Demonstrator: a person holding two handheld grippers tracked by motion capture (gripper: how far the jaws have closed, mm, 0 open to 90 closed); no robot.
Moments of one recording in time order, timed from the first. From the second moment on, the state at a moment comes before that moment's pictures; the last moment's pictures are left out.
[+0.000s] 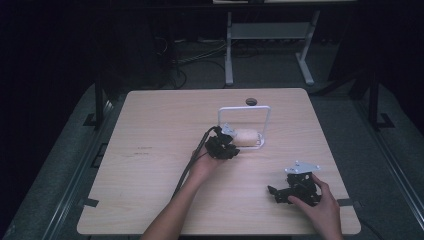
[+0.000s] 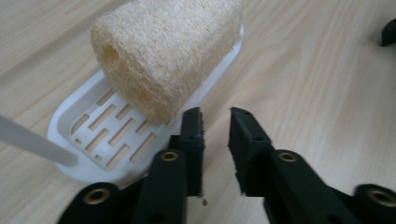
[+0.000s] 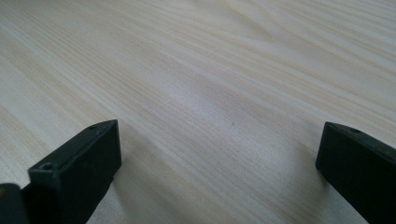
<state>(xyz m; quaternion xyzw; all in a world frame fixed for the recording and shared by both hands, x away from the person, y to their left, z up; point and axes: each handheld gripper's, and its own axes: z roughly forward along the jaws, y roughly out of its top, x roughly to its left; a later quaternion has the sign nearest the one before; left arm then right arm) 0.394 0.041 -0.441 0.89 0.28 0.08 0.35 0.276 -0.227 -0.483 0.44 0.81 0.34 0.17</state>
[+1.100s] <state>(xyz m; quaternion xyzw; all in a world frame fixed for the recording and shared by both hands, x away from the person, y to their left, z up) 0.338 0.121 -0.432 0.89 0.26 0.11 0.36 0.276 -0.227 -0.483 0.44 0.81 0.34 0.17</state>
